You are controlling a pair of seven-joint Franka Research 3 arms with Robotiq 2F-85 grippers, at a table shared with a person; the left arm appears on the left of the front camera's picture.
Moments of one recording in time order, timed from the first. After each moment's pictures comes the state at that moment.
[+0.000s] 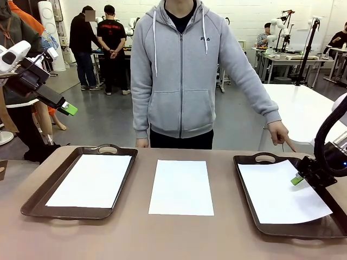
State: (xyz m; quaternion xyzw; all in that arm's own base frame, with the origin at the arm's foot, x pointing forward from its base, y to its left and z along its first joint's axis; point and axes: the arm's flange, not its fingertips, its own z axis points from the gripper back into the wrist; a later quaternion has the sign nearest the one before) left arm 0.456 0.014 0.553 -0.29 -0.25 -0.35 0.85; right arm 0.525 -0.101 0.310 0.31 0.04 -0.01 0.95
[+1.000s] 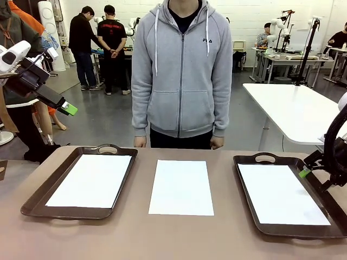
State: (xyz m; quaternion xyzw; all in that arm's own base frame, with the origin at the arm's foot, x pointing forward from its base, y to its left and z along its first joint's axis) left arm 0.456 0.014 0.553 -0.29 -0.25 -0.35 0.85; right arm 0.513 -0.113 0.332 0.26 0.02 -0.04 0.96
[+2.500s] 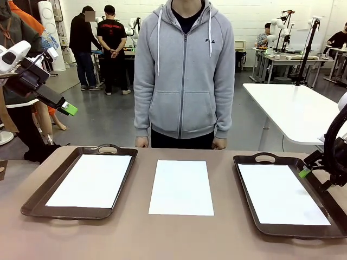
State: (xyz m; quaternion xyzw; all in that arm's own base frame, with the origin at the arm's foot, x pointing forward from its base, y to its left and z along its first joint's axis) left arm 0.456 0.014 0.553 -0.29 -0.25 -0.35 0.85; right arm 0.513 -0.113 0.332 0.26 0.02 -0.04 0.96
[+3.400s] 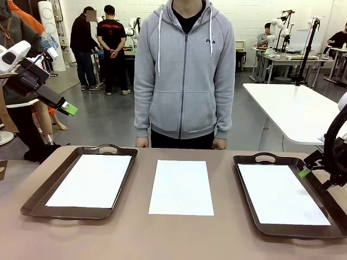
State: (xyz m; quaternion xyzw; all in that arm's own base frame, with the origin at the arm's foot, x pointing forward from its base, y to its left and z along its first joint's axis) left arm 0.456 0.014 0.553 -0.29 -0.25 -0.35 0.85; right arm 0.513 -0.113 0.332 0.26 0.02 -0.04 0.96
